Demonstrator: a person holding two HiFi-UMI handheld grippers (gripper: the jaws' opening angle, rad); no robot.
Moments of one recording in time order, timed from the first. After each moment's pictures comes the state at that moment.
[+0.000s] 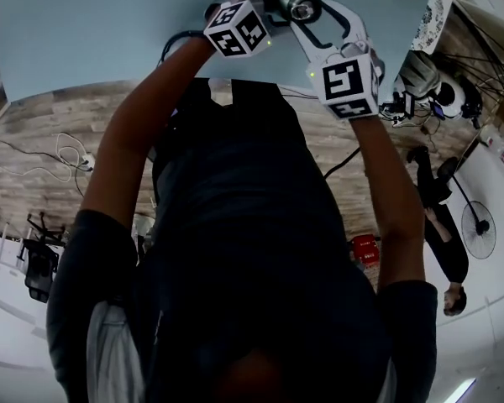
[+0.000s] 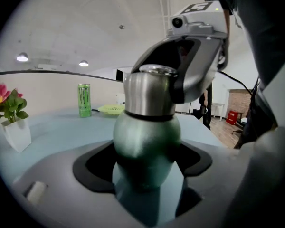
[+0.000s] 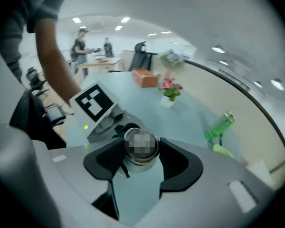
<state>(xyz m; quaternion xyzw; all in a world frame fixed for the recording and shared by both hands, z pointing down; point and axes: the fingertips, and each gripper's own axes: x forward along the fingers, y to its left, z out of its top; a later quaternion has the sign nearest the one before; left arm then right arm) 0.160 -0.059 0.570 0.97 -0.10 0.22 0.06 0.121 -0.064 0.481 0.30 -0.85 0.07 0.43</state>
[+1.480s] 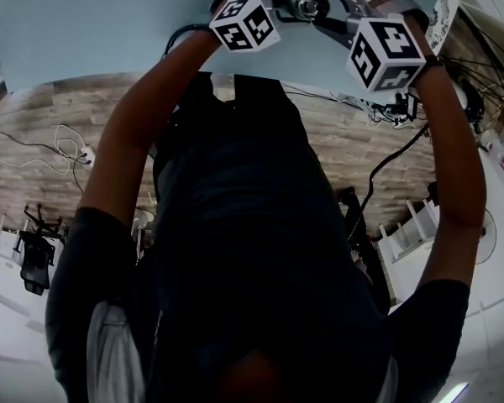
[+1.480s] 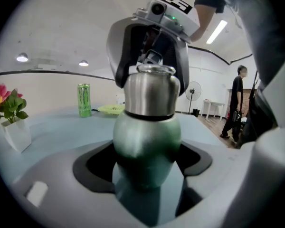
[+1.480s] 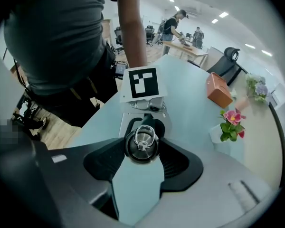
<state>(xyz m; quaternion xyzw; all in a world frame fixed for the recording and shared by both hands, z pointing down) 0.157 -0.056 0.570 0.97 -0.10 0.22 0.06 0.117 -0.041 0.488 -0.17 -0.80 -0.16 0.55</state>
